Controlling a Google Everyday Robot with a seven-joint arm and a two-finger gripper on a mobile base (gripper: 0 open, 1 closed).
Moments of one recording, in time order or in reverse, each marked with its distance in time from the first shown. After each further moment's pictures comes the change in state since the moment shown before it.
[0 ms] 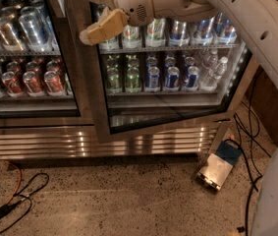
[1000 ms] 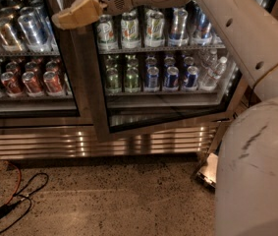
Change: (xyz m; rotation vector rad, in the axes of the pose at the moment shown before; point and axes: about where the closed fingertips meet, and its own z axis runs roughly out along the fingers) arm -0.029 -0.002 0.047 -0.123 -0.024 -0.062
